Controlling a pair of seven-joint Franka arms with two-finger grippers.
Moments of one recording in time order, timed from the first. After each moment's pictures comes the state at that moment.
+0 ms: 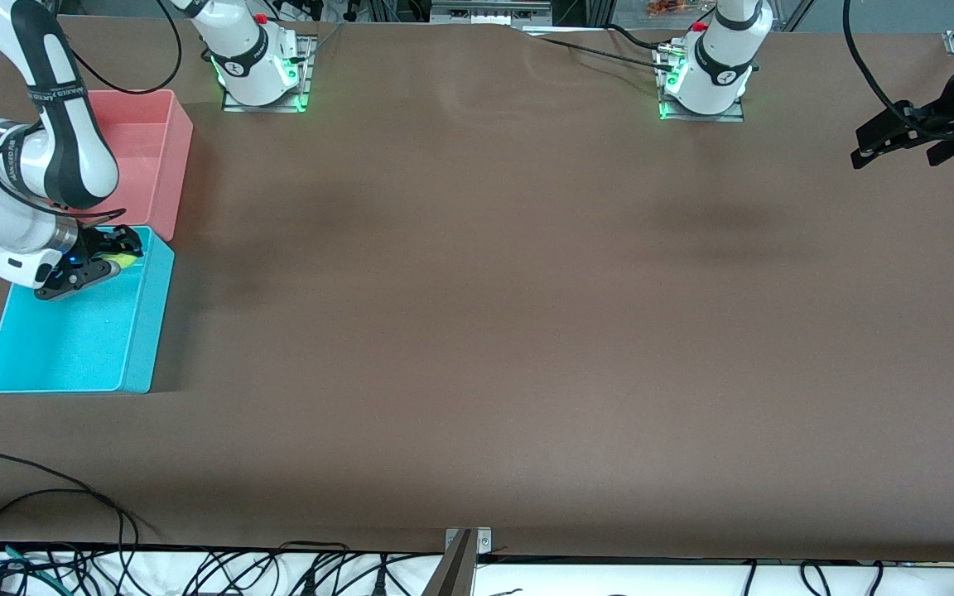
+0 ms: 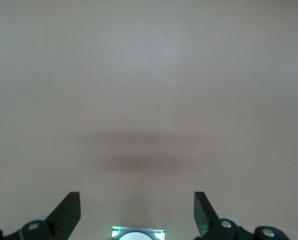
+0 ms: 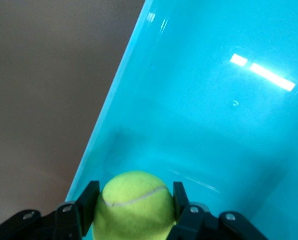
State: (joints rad) left arm 0.02 -0.05 -0.04 -1.54 -0.01 1.40 -0.09; right arm -0.13 0.25 -0.15 -2.18 -0.08 2.30 -0.68
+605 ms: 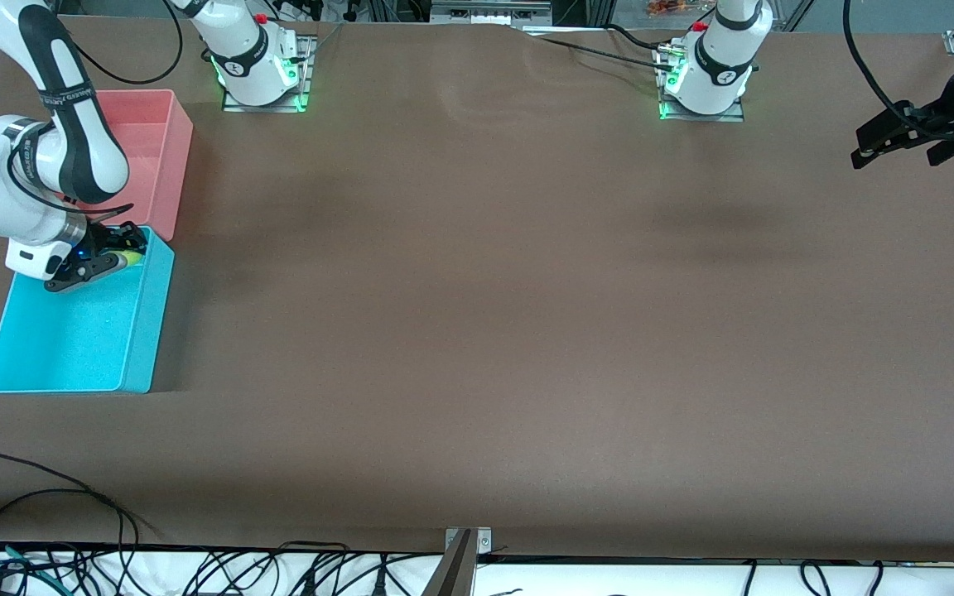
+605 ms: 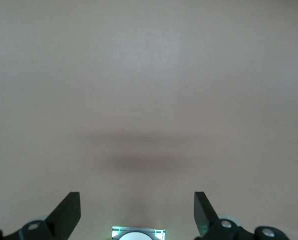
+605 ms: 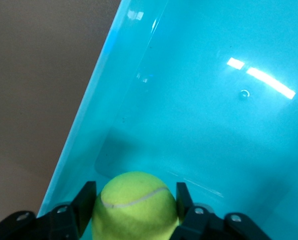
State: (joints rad) left arm 0.02 -0.05 -0.04 -1.54 -0.01 1.40 -0.09; right arm -0.15 0.25 -0.16 -2.27 -0.08 2.42 -0.71
